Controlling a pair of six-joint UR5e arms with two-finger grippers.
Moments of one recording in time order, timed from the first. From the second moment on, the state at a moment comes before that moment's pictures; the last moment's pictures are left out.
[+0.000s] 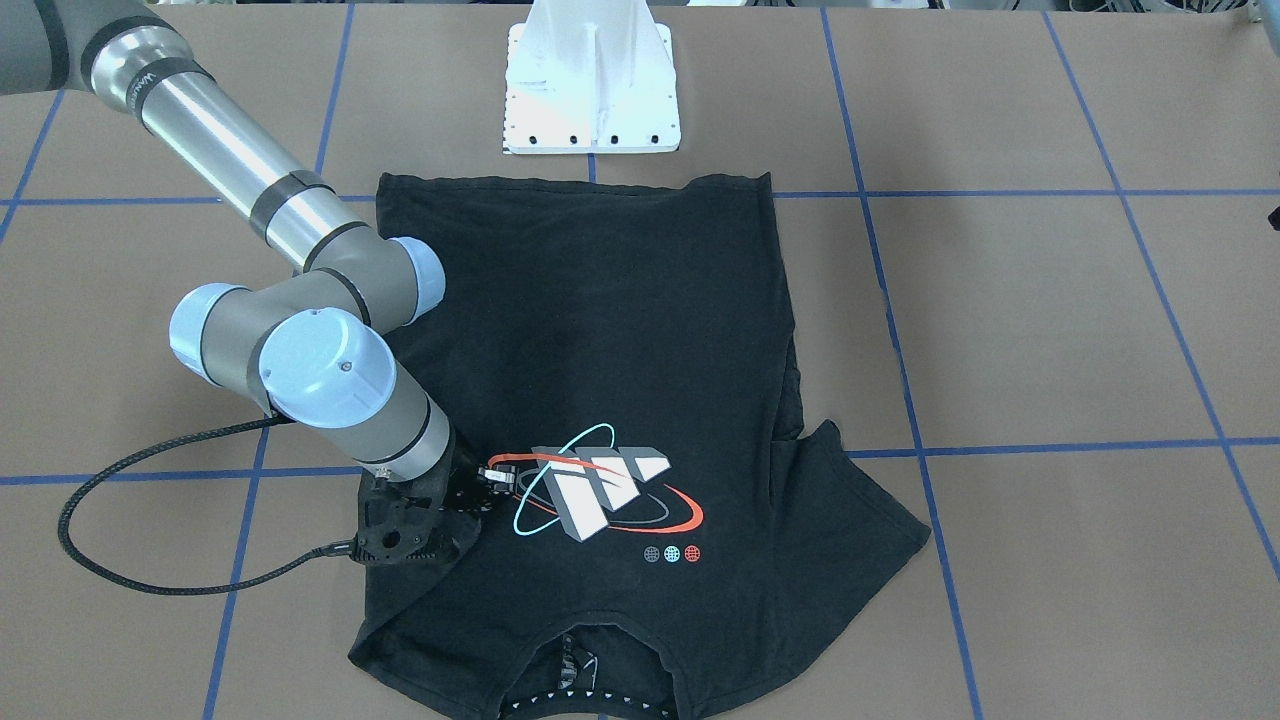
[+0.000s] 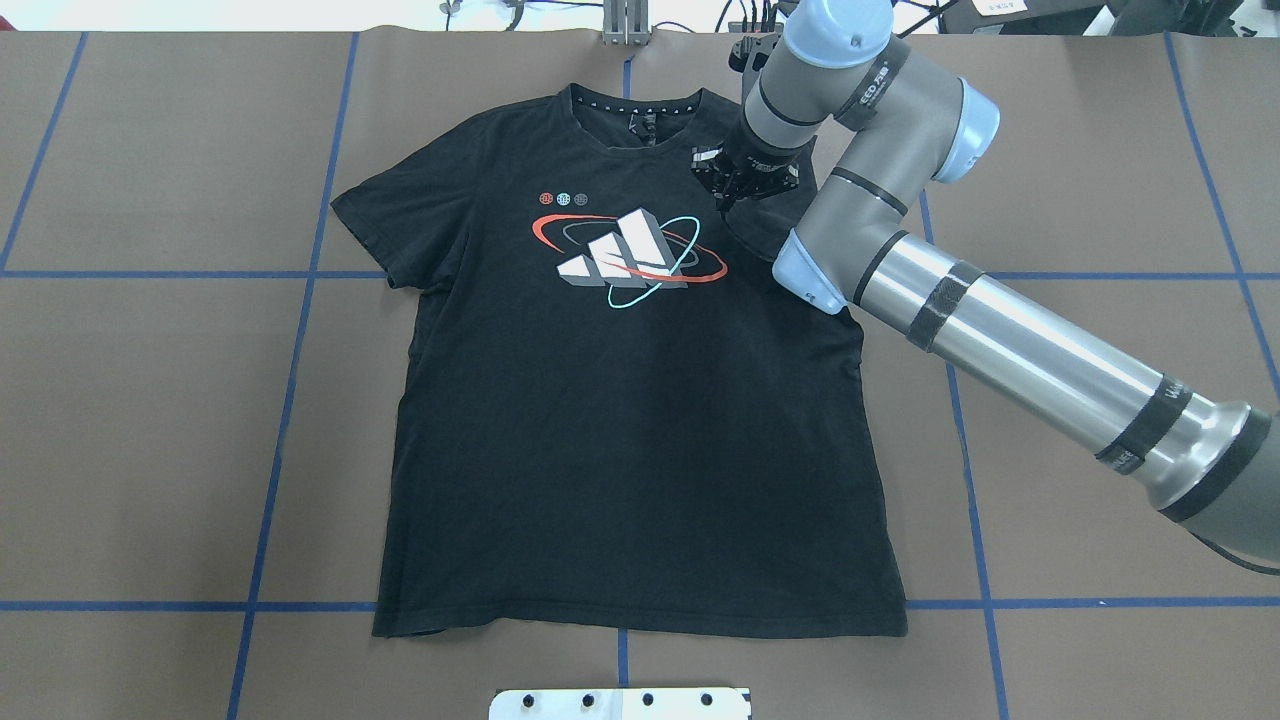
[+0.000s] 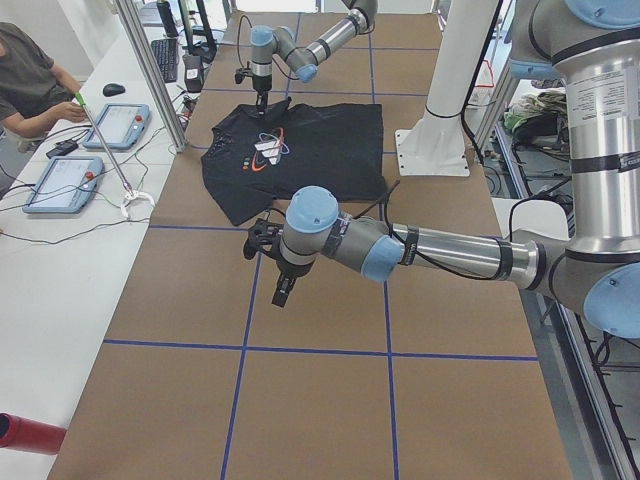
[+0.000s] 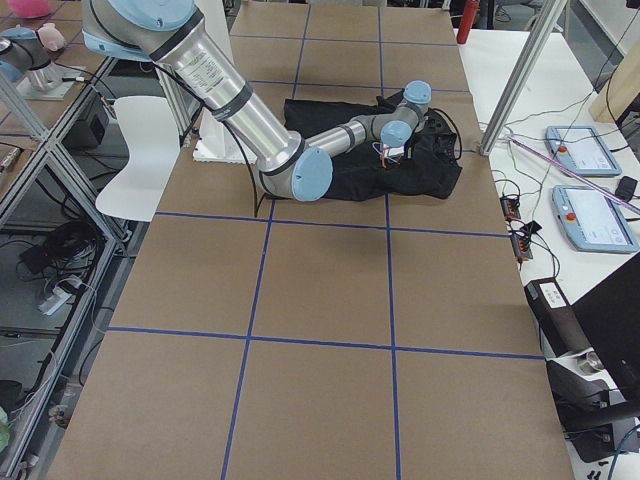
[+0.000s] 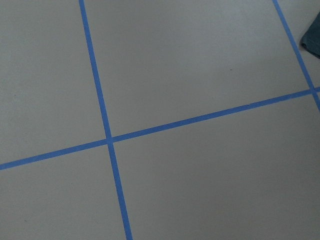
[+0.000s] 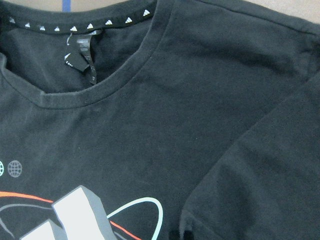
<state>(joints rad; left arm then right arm) -1.51 -1.39 -1.88 -1.89 -2.39 -0.12 0.81 -0.69 1.05 -1.09 2.11 1.11</state>
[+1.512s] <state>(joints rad) -1.27 -1.84 -1.72 -1.89 -2.39 -0.48 0.81 -0.80 1.20 -1.09 2.13 1.17</state>
